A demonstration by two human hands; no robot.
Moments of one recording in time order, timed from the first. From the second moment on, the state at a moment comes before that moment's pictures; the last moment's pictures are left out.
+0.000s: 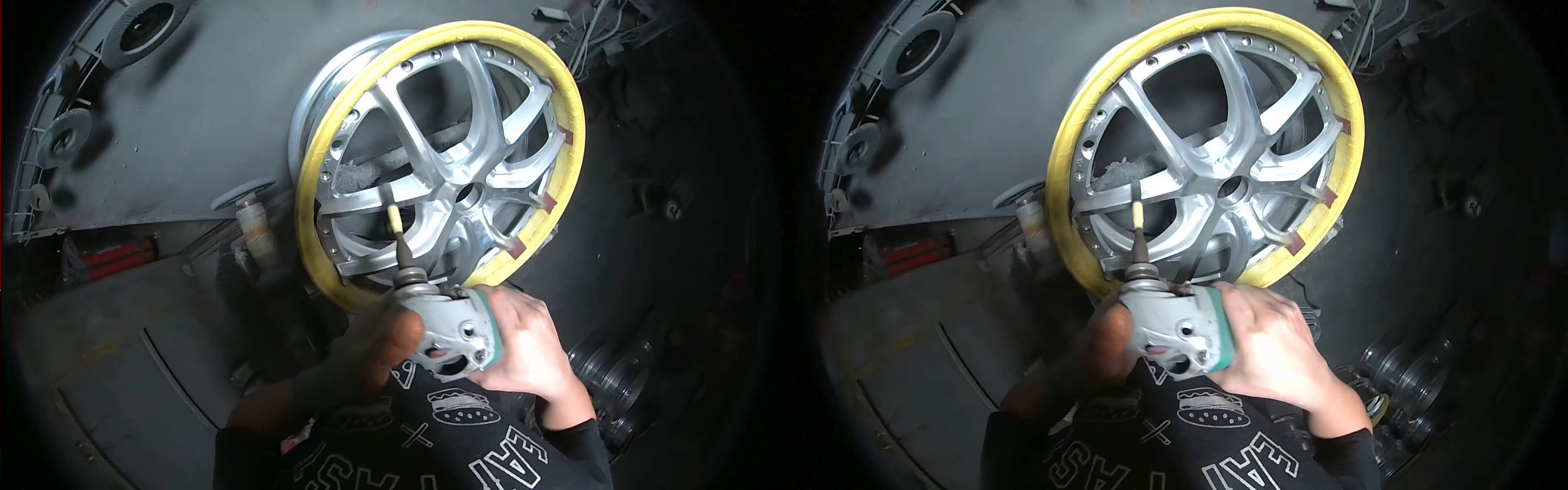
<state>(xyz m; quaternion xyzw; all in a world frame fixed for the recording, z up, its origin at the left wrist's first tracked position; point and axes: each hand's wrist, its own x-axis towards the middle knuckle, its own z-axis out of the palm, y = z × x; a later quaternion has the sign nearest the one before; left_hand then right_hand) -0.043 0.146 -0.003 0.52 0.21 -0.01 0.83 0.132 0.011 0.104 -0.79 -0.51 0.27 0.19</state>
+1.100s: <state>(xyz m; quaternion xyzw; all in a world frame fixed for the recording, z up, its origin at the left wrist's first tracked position) -0.055 0.165 0.020 0.38 0.21 0.06 0.90 0.113 0.037 0.095 -0.75 -0.55 0.30 0.19</state>
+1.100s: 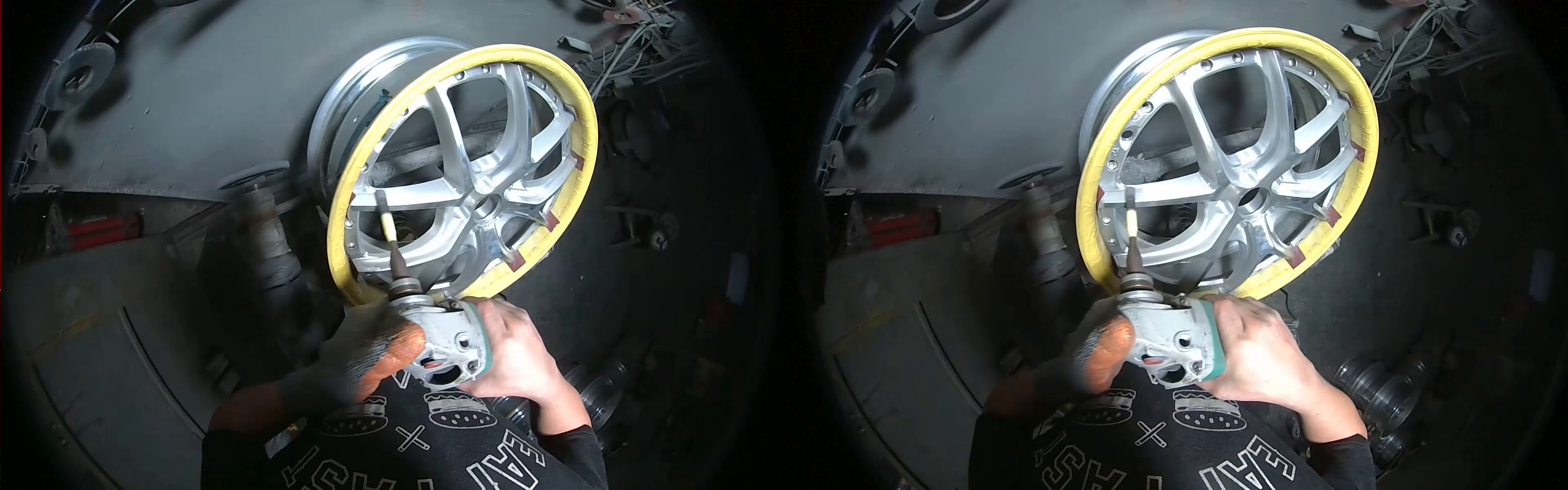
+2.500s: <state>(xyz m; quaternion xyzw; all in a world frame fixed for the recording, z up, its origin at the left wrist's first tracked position) -0.038 0.158 0.017 0.37 0.18 -0.06 0.91 0.134 -0.007 0.072 -0.75 -0.58 0.27 0.18</state>
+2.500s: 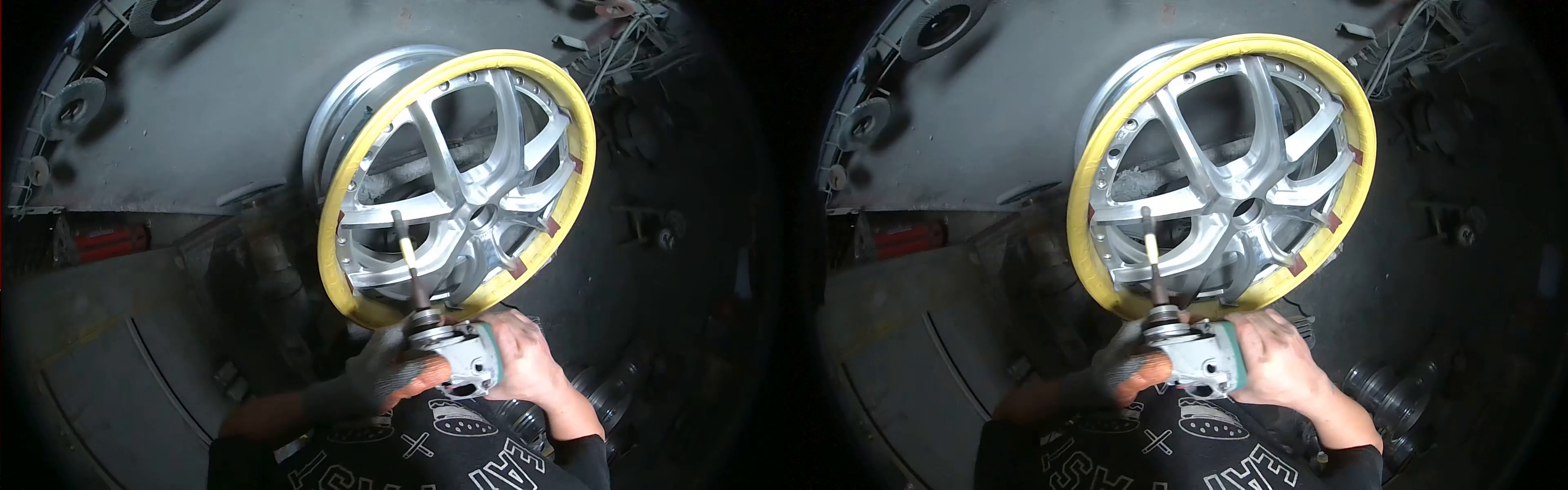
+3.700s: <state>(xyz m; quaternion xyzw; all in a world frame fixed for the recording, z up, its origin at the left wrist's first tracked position) -0.010 0.139 0.013 0.36 0.24 -0.15 0.89 0.162 -0.029 0.048 -0.74 -0.62 0.18 0.18</state>
